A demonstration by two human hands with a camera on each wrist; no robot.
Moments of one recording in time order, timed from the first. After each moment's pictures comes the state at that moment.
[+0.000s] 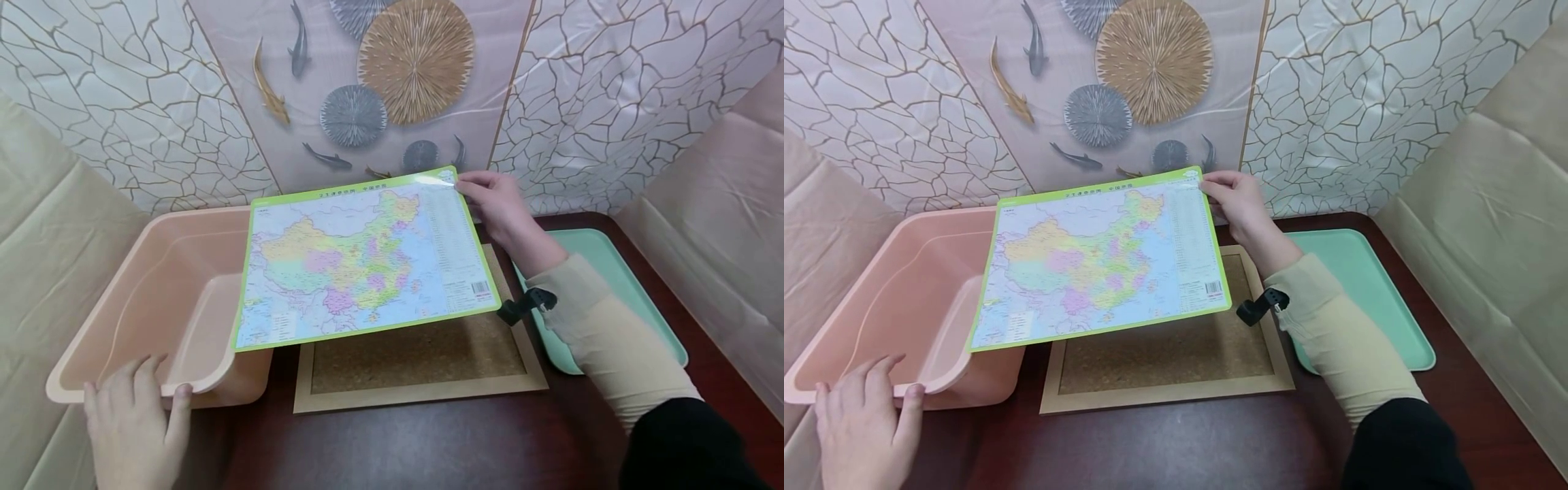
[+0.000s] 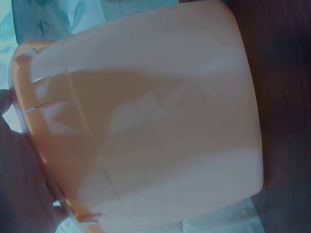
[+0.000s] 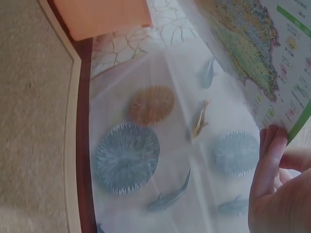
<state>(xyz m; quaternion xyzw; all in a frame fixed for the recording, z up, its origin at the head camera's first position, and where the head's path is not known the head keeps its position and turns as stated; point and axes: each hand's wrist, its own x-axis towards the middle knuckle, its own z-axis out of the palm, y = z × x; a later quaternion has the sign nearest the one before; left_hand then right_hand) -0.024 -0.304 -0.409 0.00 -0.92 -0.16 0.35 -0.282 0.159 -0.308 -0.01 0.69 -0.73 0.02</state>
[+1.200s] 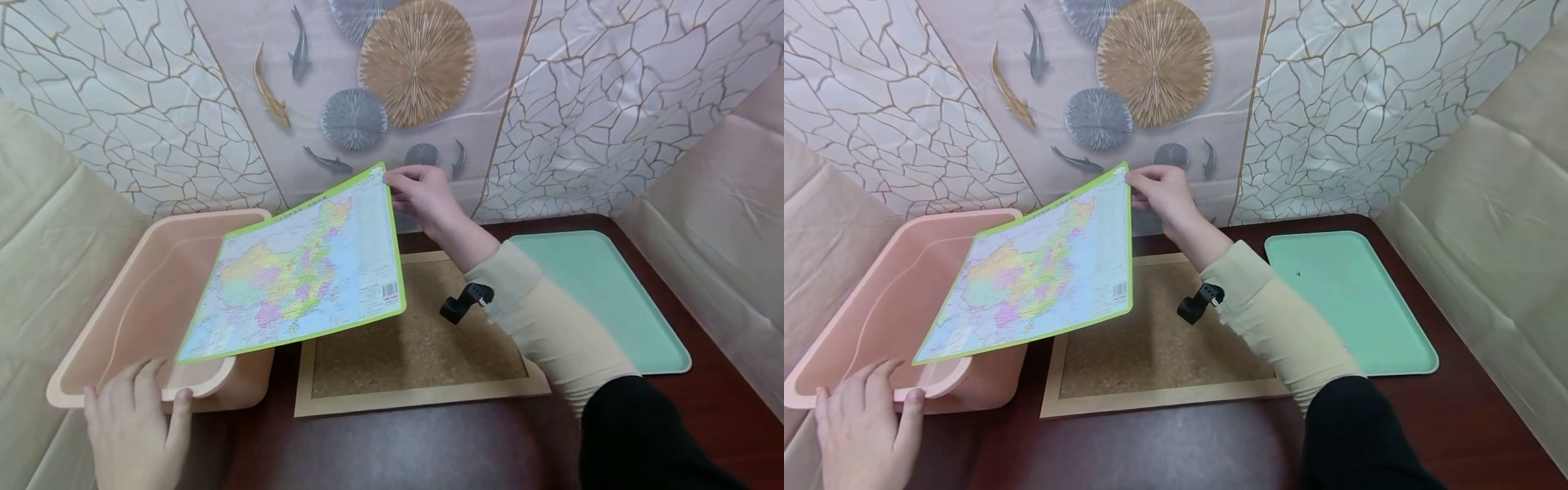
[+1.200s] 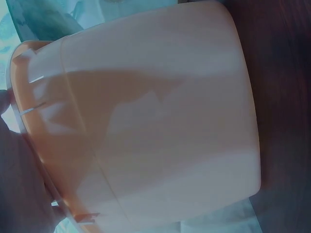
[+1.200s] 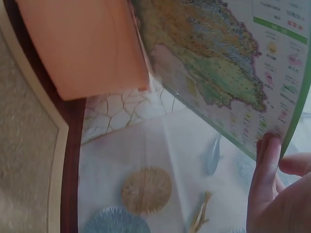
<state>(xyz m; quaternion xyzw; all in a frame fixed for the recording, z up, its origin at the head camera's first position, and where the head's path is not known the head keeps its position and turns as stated) -0.025 -0.306 -0.411 0.01 -0.92 -0.16 0.35 -0.281 0.061 -0.280 -0.03 0.66 -0.74 0.06</state>
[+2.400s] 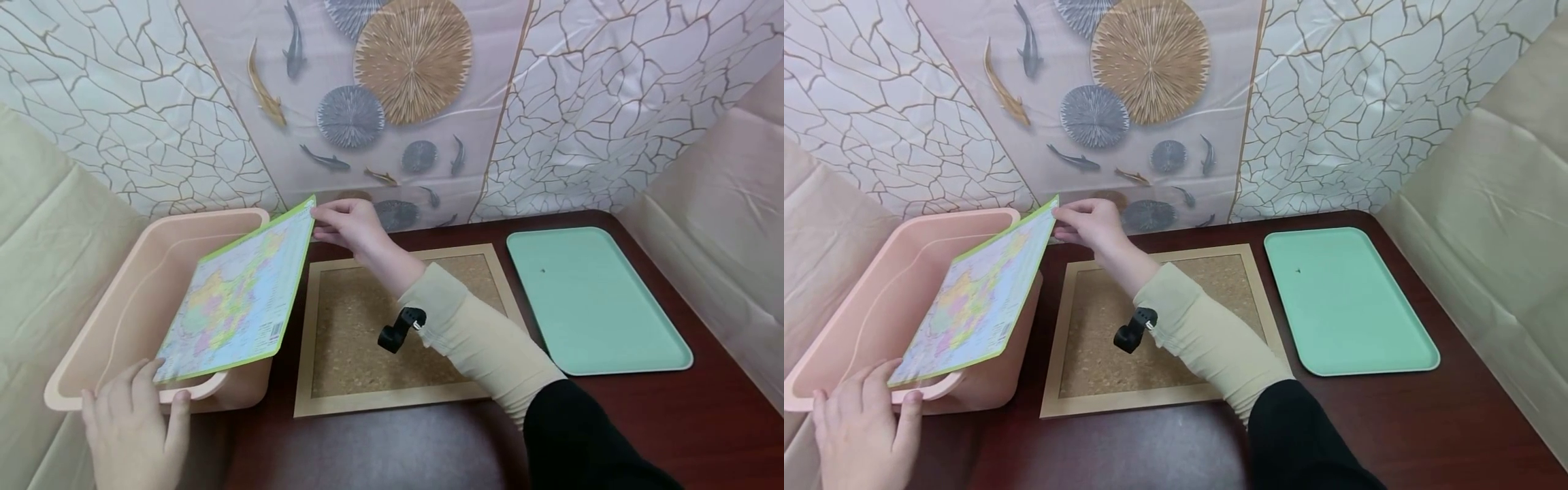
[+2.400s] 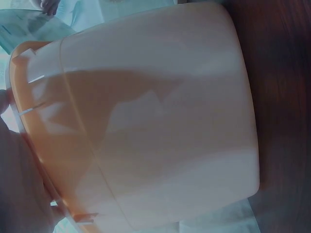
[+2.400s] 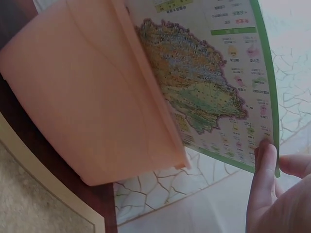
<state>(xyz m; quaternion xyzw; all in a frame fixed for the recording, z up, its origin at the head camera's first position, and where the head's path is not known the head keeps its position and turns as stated) -0.025 -0.305 -0.412 0.00 -0.92 -0.16 0.35 -0.266 -0.033 -0.307 -0.01 0.57 -0.80 0.17</state>
